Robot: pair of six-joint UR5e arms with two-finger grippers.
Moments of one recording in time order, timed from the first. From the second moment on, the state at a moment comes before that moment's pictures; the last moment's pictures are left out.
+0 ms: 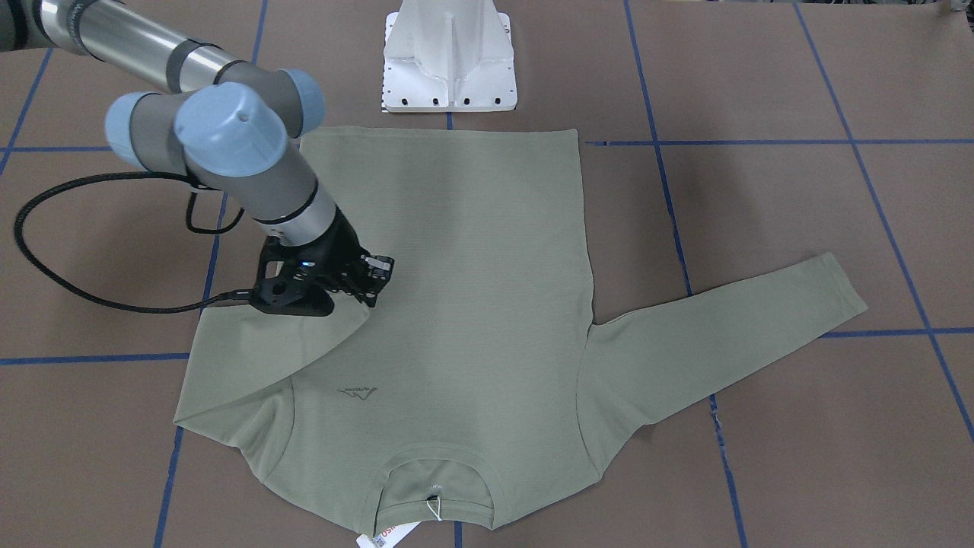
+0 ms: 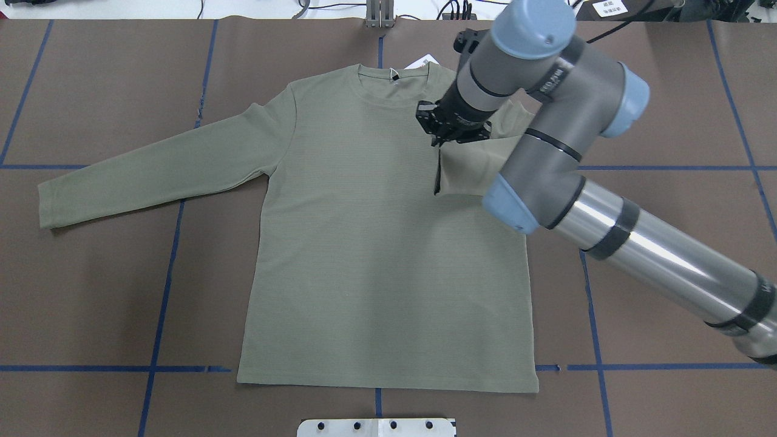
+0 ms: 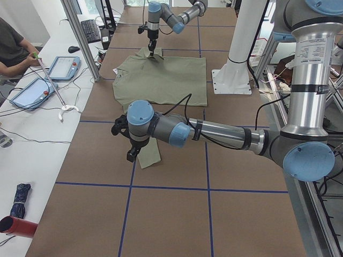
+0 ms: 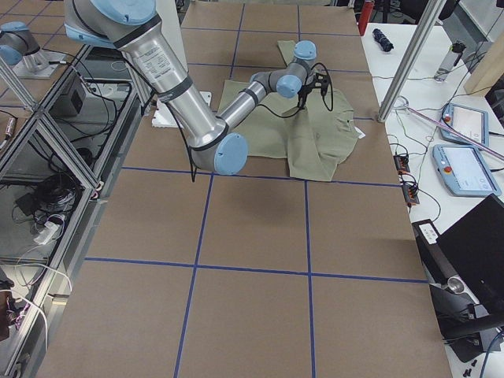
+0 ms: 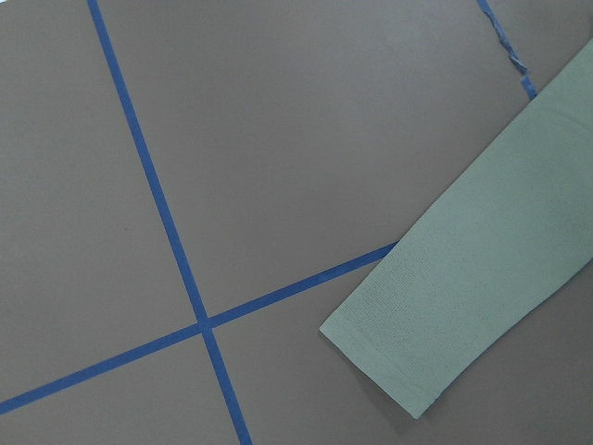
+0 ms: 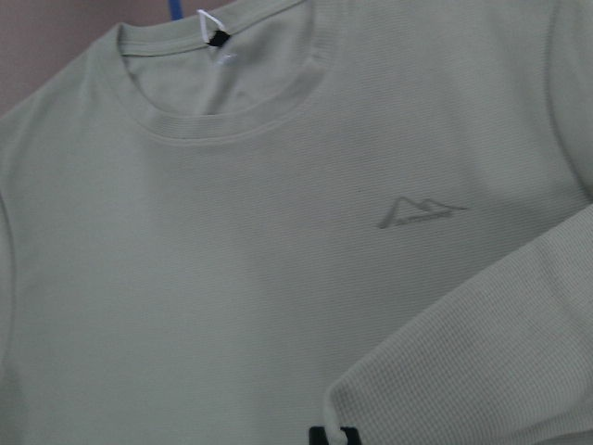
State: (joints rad) left arm -1.51 -1.58 -1.72 -1.78 -2.45 0.10; right arm 0.76 -0.78 1.47 -1.35 2.06 1.34
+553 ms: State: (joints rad) left arm -1.42 -1.59 -1.66 -1.91 -2.44 -0.15; right arm 0.66 -0.58 1.21 -1.24 1.92 1.46
